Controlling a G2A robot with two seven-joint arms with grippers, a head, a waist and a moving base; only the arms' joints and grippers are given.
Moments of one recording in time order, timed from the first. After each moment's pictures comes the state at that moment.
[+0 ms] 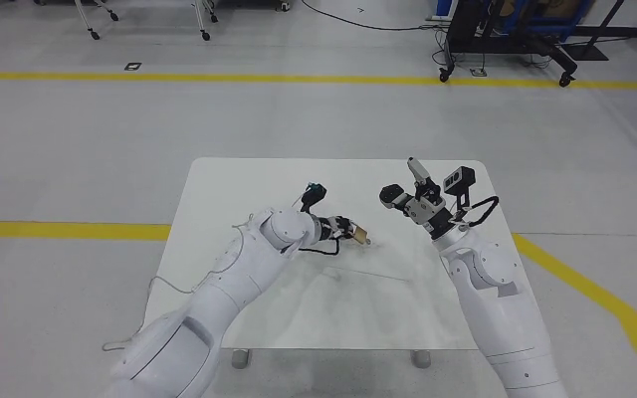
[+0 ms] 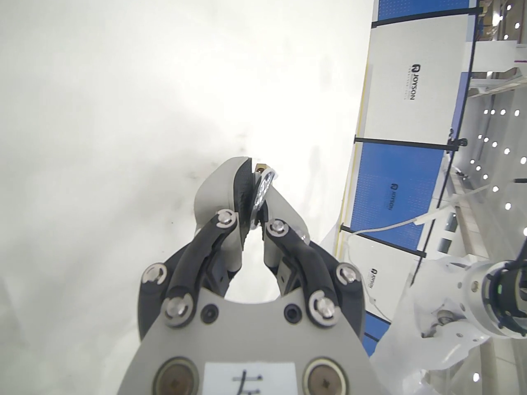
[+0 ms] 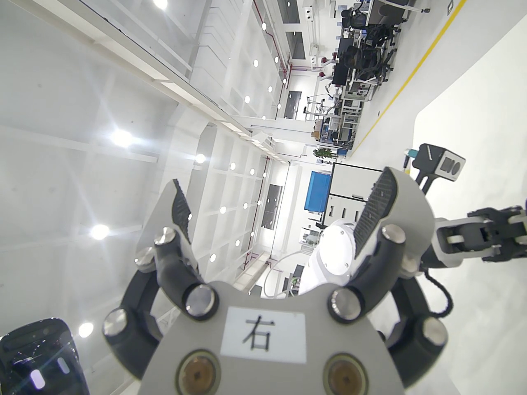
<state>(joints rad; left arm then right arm) 0.67 -1.56 -0.67 -0.67 0.01 0.05 -0.65 -1.37 -1.25 1.43 -1.59 0.53 -0.12 0.54</state>
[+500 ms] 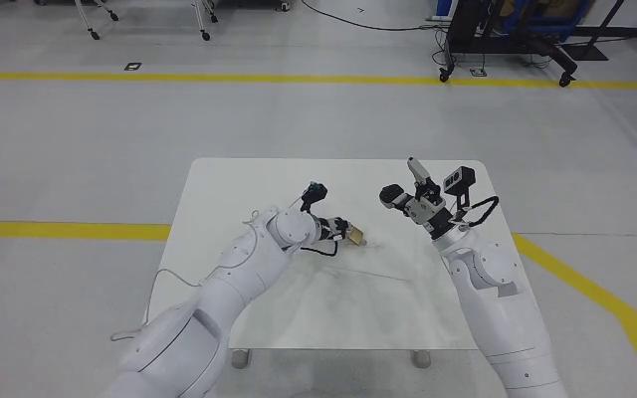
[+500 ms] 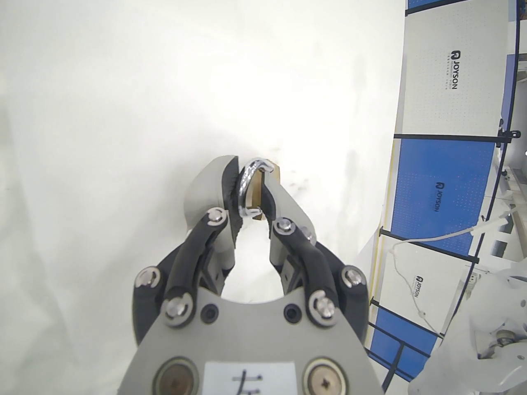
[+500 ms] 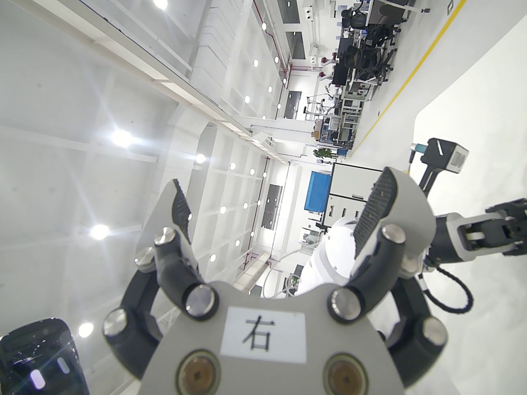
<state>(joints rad) 0.63 -1.60 -0.64 -0.54 0.09 -0.02 -0.63 -1.37 -1.25 1.43 -1.59 0.53 -0.12 0.54</state>
